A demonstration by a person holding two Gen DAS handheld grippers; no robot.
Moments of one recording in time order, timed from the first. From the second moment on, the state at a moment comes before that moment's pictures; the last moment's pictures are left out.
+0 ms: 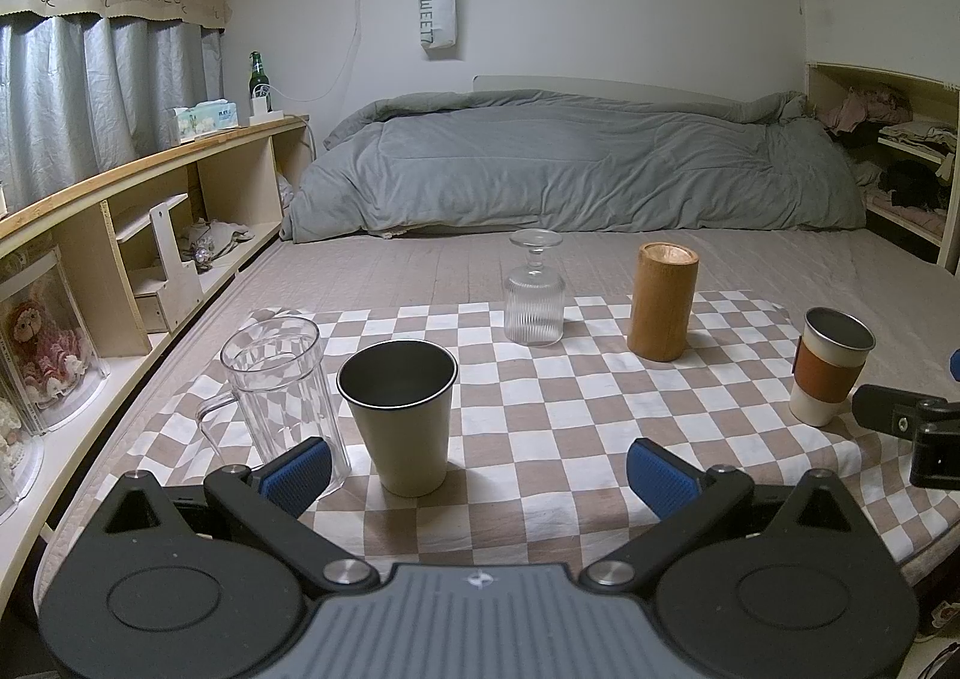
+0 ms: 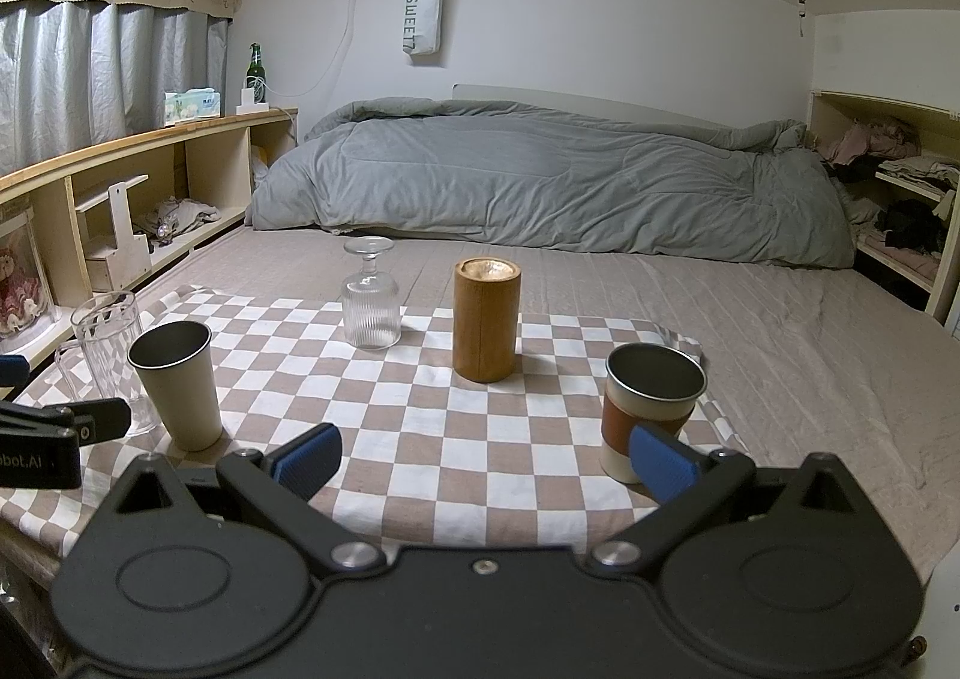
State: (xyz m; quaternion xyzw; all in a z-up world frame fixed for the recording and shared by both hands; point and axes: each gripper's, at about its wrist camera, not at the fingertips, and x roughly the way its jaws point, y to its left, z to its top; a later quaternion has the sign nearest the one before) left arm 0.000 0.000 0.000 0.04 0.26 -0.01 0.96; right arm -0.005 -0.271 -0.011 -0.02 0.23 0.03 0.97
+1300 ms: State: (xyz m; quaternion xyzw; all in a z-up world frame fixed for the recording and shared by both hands) left arm 0.053 -0.011 -0.021 0.03 0.30 -0.04 0.95; right arm 0.211 -0.272 -0.035 -0.02 0.22 0.07 0.97
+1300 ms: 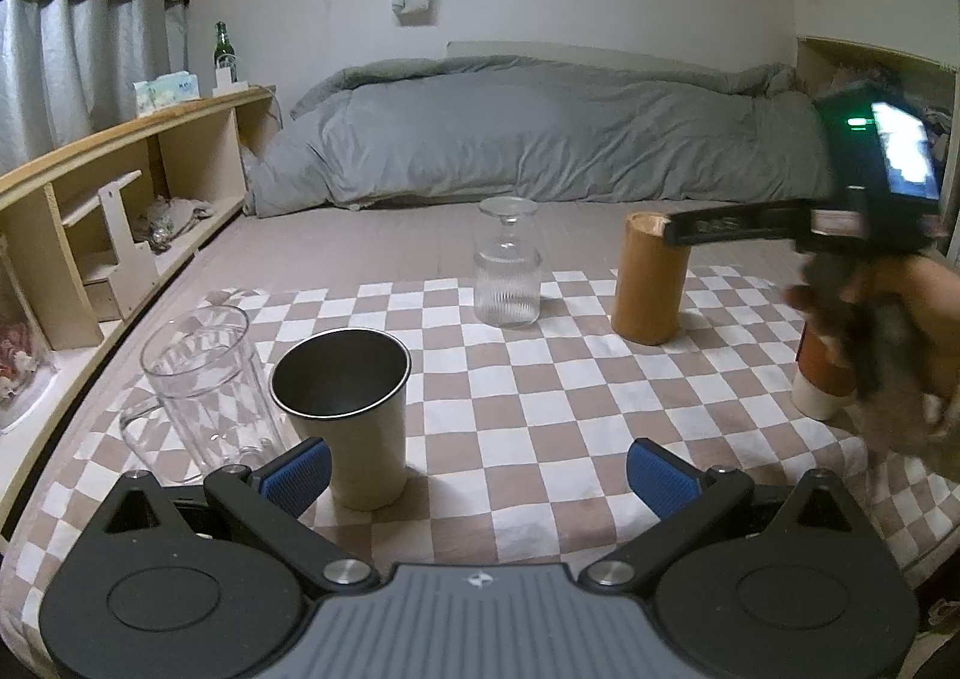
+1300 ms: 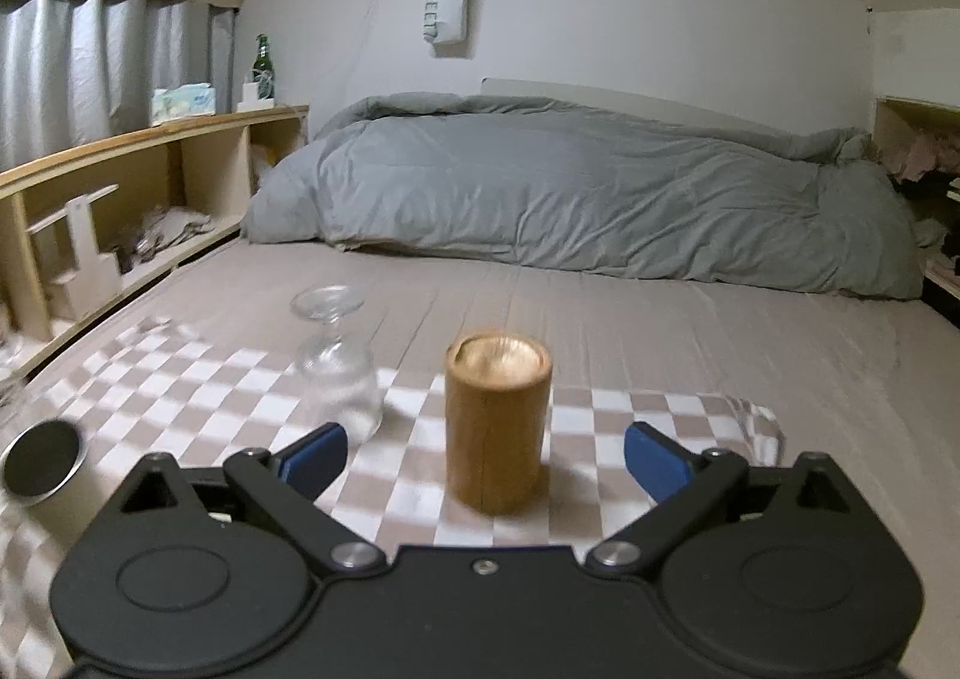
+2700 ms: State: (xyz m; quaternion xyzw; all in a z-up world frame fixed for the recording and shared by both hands) left arm 0.037 -0.001 -0.012 0.03 0.27 -0.04 0.96; right arm 0.201 -0.238 -0.089 0.15 0.30 0.17 0.93
